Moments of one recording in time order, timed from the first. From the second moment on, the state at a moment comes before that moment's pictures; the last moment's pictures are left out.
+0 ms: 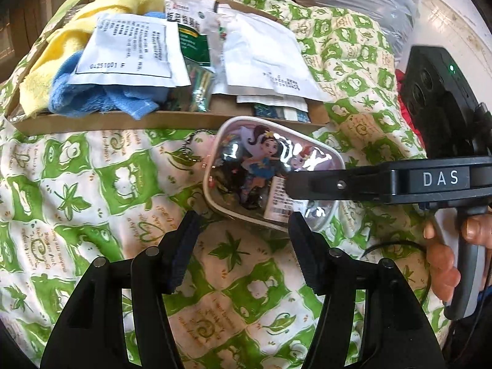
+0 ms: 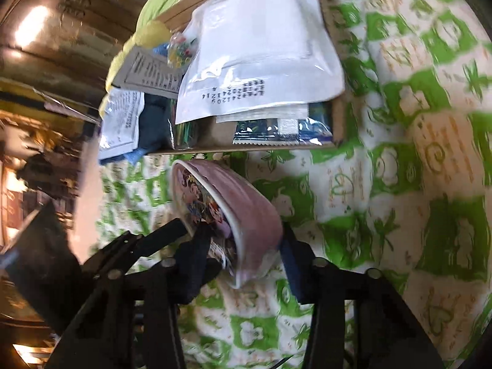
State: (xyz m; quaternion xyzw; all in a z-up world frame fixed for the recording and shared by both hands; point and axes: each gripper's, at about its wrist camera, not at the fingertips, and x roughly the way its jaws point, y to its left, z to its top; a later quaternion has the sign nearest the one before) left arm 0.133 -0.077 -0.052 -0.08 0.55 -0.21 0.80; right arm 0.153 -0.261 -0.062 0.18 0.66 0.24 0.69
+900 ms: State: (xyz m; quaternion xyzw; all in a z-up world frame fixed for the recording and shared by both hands) left arm 0.126 -0.095 -0.059 0.04 0.55 -0.18 0.82; right arm 0.135 -0.210 -0.037 0.01 0.63 0.23 0.74
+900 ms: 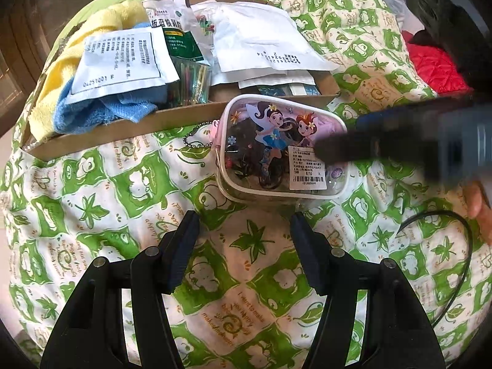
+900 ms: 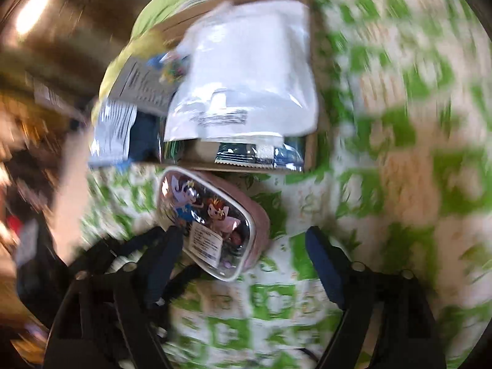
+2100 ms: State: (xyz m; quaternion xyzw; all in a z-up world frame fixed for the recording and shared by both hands) left arm 0.126 -0.058 -0.035 0.01 0.53 -0.17 0.83; right arm 0.077 -0.101 -0.007 -0.24 0.55 0.36 0.72
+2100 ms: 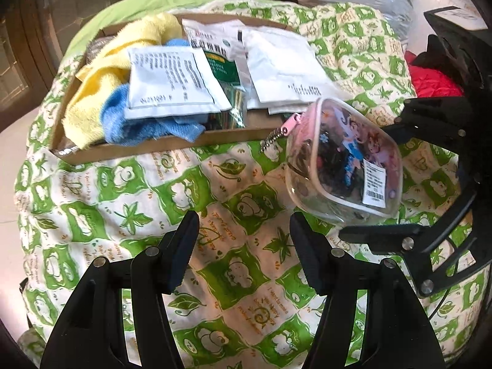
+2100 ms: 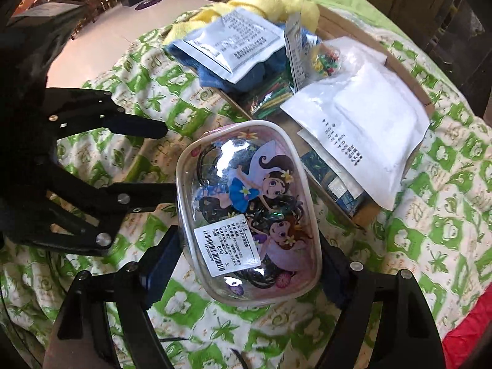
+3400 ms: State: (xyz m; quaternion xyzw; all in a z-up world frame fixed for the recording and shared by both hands) left arm 0.188 -0.051 0.041 -0.02 0.50 -0.20 0.84; right arm 0.105 -0.079 0.054 -0.25 0.50 0.38 0.74
